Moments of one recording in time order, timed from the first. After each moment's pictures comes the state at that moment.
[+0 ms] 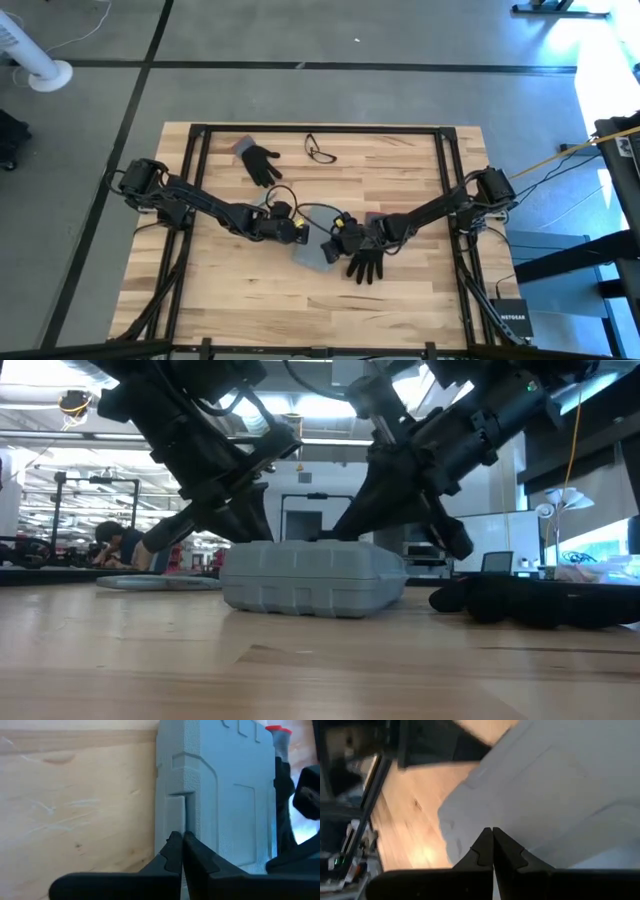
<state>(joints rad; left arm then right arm) -0.22 1.74 0.82 -0.11 -0.33 -1.49 0.28 1.79 0.89 0.19 0.19 1.21</state>
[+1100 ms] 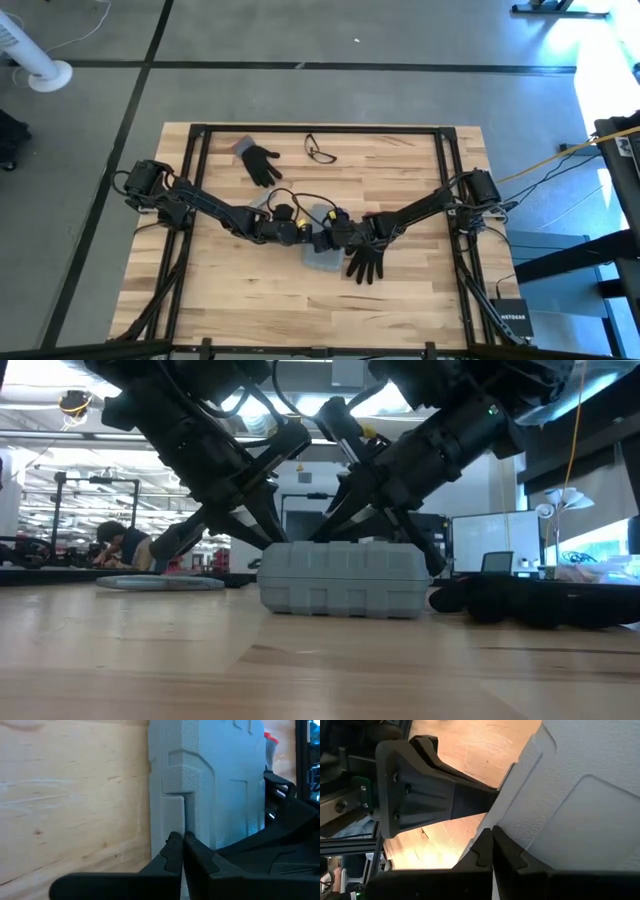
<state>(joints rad) -0.21 1.78 0.82 -0.01 -0.33 -1.60 0.24 1.91 0.95 0.26 0.17 1.37</state>
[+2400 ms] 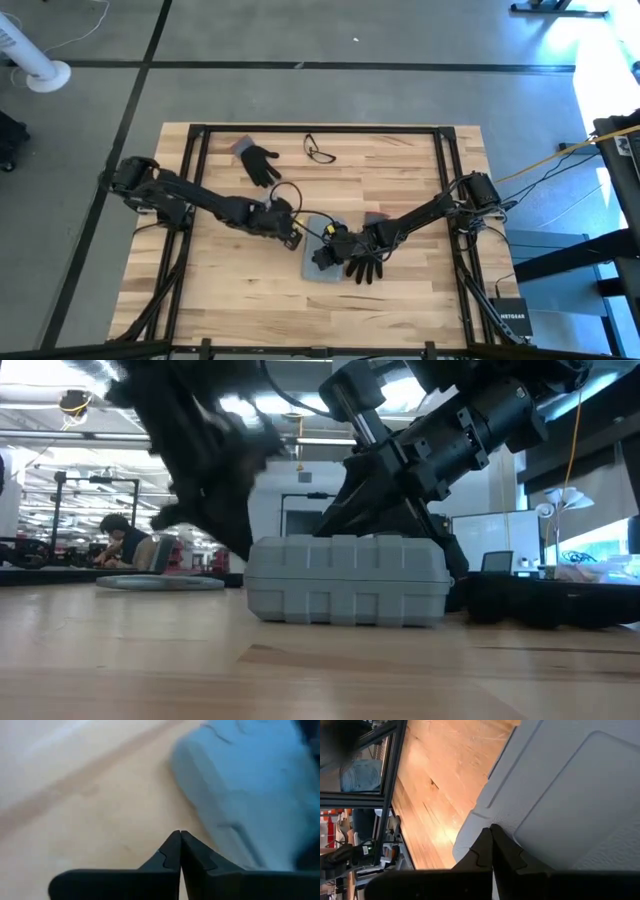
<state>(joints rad) -0.18 1.60 0.87 -0.29 -0.27 -1.07 0.29 1.94 0.95 0.26 0.07 1.35</state>
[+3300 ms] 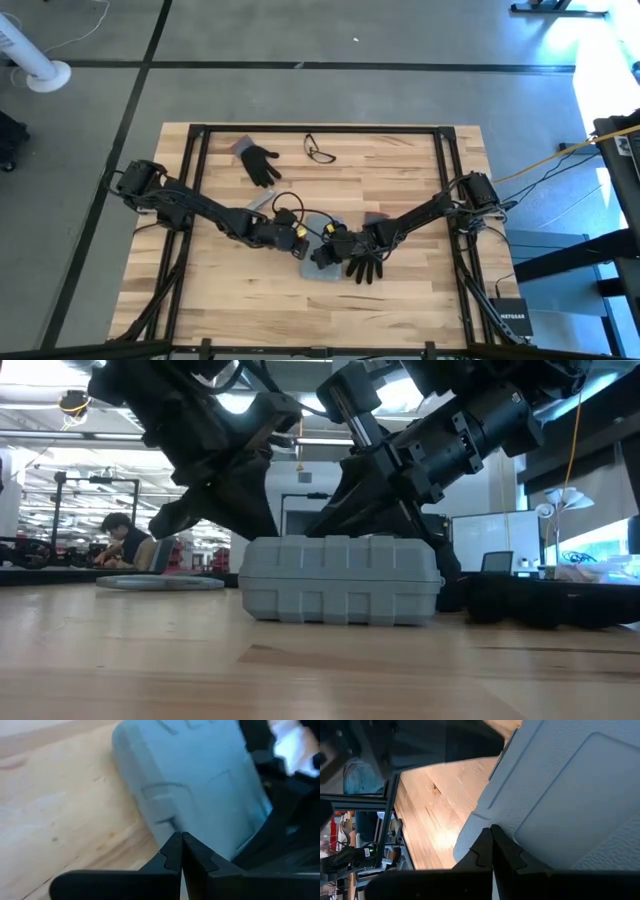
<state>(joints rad) -0.26 1.67 0.88 -0.10 -0.32 -1.23 0.28 1.95 0.95 0.30 0.08 1.34</state>
